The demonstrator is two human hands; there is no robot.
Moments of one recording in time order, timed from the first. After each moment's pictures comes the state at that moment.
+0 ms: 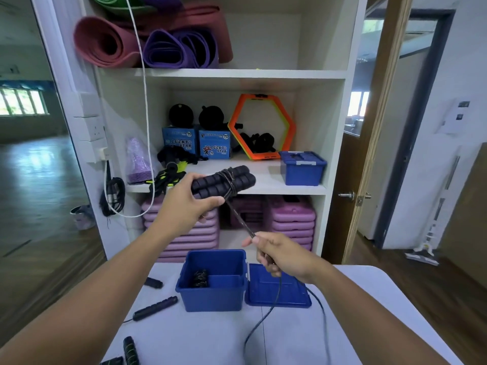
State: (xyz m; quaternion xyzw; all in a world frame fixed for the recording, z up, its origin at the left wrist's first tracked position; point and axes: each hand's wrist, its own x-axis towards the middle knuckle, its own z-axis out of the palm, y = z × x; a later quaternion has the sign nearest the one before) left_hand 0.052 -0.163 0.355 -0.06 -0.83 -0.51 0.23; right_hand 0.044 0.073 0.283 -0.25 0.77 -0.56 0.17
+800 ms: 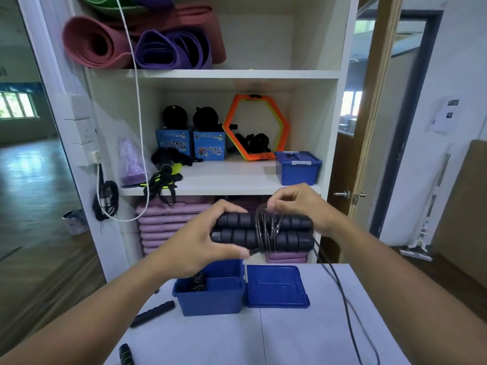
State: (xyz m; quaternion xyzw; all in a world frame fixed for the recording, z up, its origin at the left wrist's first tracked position) left_hand 0.105 -0.138 0.344 -0.27 -0.81 -0.52 0.02; right_hand 0.021 0.108 0.367 -0.32 0.78 -0.53 0.01
